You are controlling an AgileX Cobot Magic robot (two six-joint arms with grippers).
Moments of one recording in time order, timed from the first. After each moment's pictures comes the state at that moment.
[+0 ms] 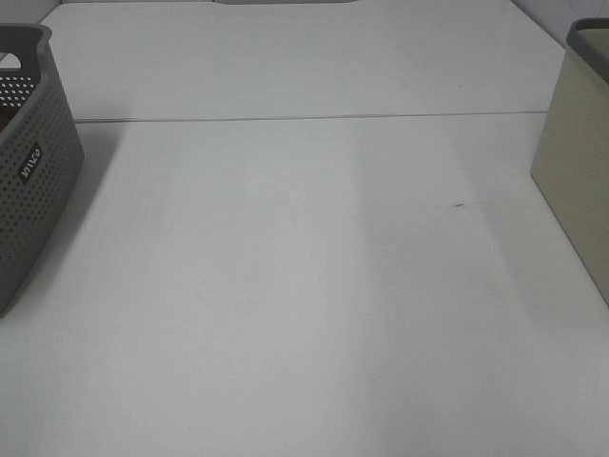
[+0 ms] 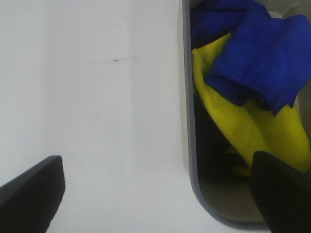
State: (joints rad) left arm 0.06 -0.01 -0.50 -0.04 1.05 0.04; right arm 0.14 1.24 -1.38 -0.06 1.20 0.13
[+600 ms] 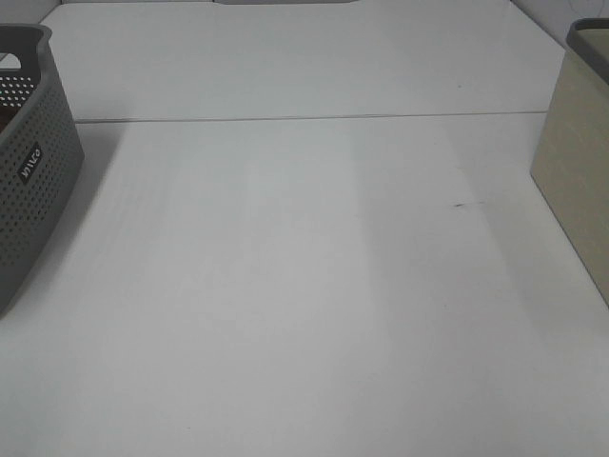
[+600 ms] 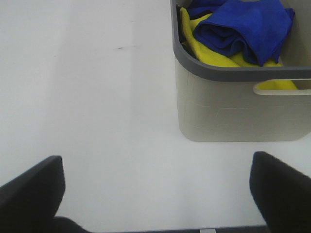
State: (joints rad) left arm 0.06 -0.01 -0.50 -0.04 1.05 0.04; right arm 0.14 0.26 -0.67 -0.06 1.09 0.10
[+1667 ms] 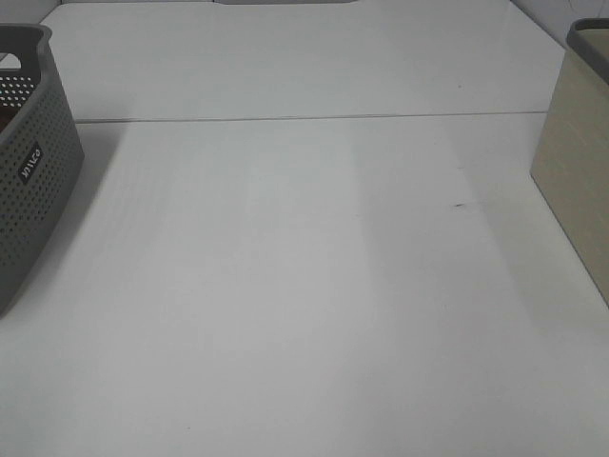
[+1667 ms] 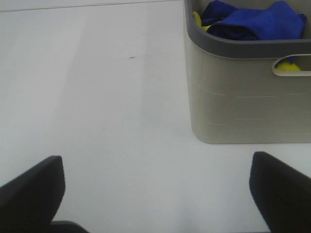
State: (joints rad) left arm 0.06 -0.01 -0.50 -0.05 1.05 0.04; right arm 0.07 0.00 -0.50 0.03 1.07 0.04
